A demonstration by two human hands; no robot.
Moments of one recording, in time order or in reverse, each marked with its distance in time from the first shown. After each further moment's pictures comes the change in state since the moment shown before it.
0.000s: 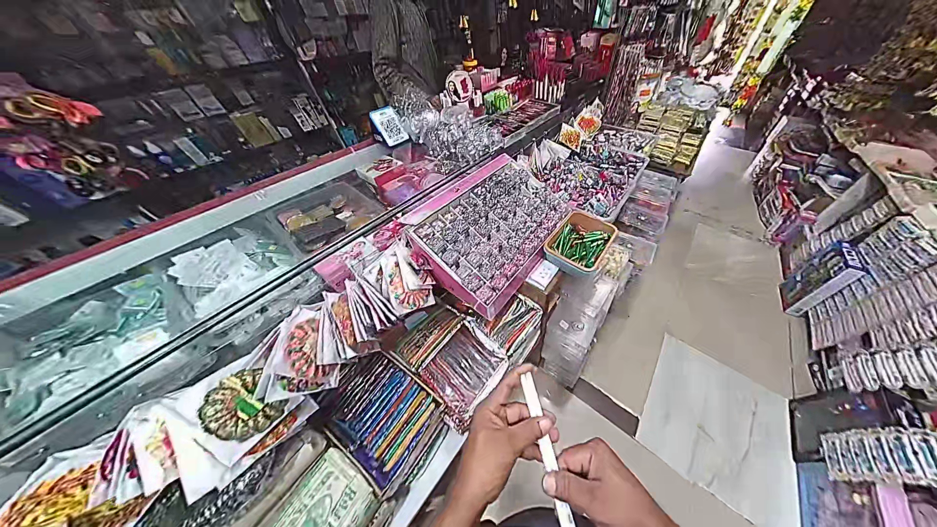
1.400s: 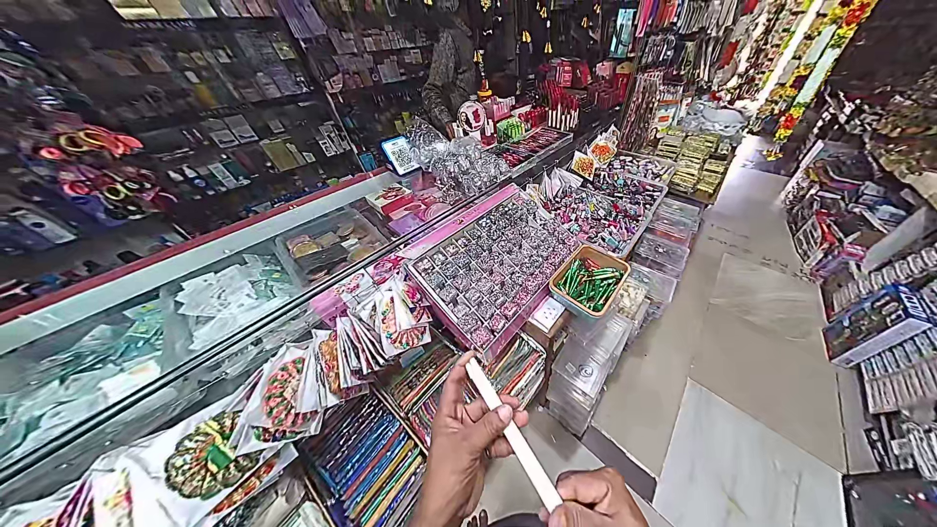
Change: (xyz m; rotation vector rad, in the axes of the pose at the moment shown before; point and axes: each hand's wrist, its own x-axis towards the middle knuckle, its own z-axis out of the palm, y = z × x) left_hand 0.070 0.053 0.014 -0.238 0.190 0.265; right_hand 0.048 -0.028 -0.056 0.210 0.122 -0.312
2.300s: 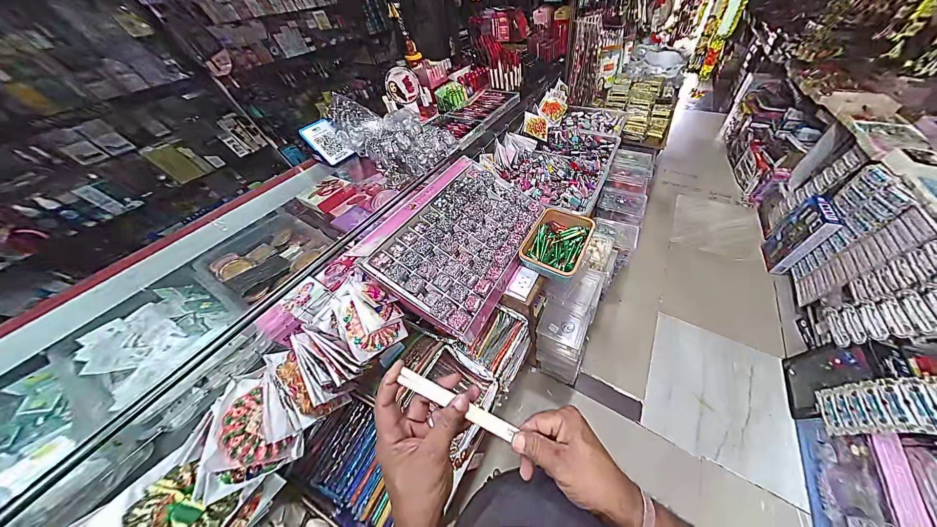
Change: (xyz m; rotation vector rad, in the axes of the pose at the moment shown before) left_hand -0.003 -0.004 -0.022 0.252 0.130 0.359; right_hand 0.021 0.016 0.018 -0.123 0.074 0.199
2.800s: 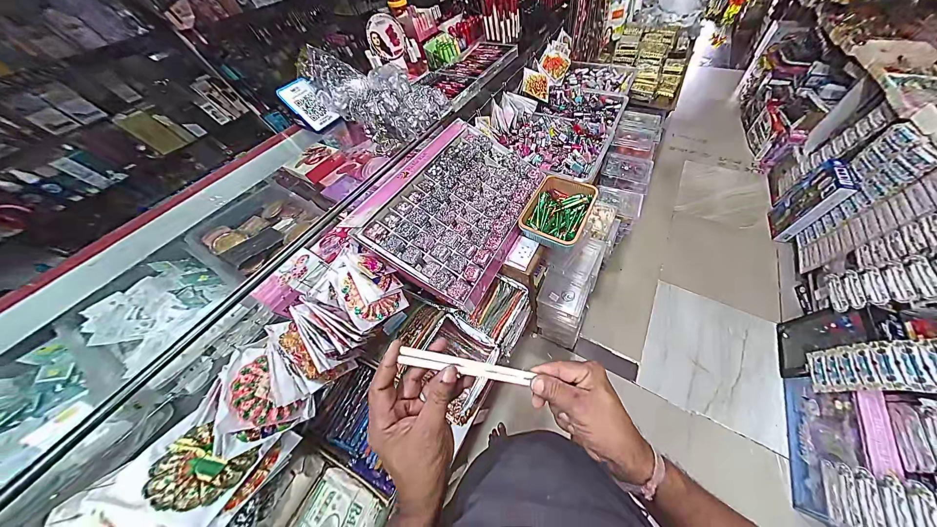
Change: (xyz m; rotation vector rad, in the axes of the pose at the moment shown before) left_hand -0.006 -0.008 -0.005 0.045 0.006 0.179; right_hand -0.003 -0.009 -0.008 0.389 0.213 0.014
